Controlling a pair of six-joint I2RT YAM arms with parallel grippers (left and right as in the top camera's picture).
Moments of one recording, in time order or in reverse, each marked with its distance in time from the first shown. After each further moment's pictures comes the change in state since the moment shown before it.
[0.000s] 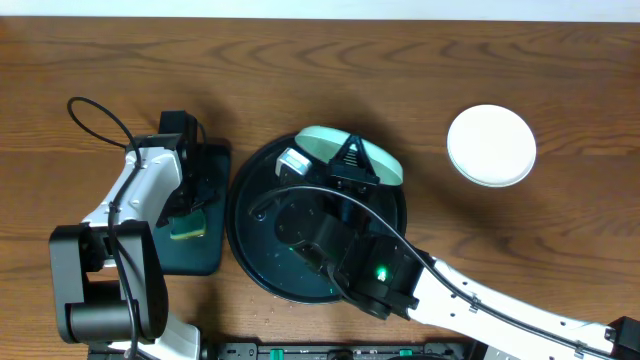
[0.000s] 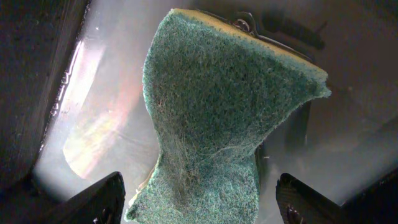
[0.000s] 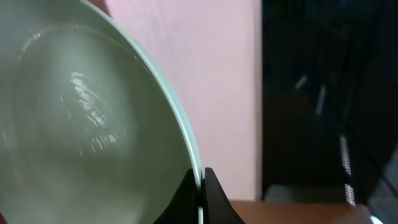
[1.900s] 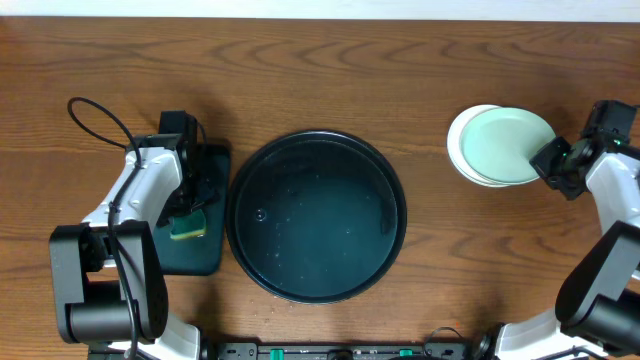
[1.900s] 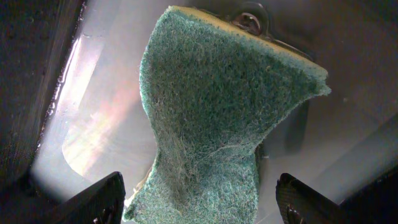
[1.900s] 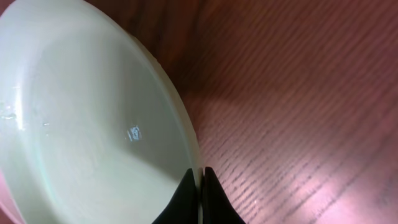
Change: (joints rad) left arm 0.000 0.000 0.000 0.000 0.007 0.000; right arm -1.539 0.336 0.010 -0.357 -1.265 1.356
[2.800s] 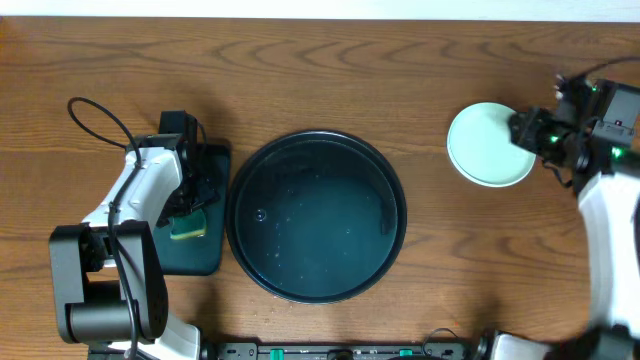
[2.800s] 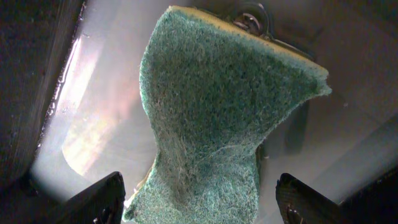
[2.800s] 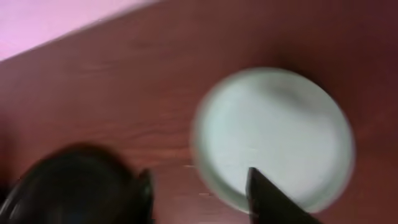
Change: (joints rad) left arm 0.000 0.000 0.000 0.000 0.000 0.000; right arm 0.184 -0.366 0.021 0.016 -0.302 -0.351
